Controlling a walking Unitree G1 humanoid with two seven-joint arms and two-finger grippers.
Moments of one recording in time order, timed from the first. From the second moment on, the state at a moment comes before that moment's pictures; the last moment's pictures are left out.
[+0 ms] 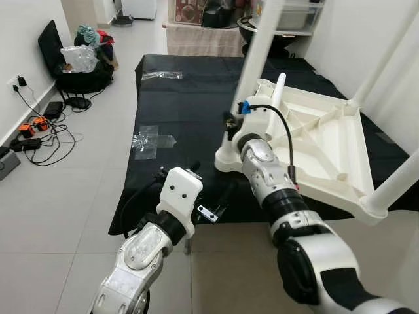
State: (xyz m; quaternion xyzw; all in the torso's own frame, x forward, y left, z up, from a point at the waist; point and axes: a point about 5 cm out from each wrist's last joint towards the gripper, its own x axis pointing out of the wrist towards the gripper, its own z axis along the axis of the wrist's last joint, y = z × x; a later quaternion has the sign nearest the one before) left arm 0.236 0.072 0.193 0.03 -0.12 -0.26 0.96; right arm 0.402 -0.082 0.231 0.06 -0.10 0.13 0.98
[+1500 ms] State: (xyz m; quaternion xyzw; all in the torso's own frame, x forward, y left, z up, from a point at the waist) left arm 0.234 0.072 0.190 0.03 -0.11 -0.26 0.96; right arm 0.397 -0.070 0.202 0.01 -0.01 0.38 0.92
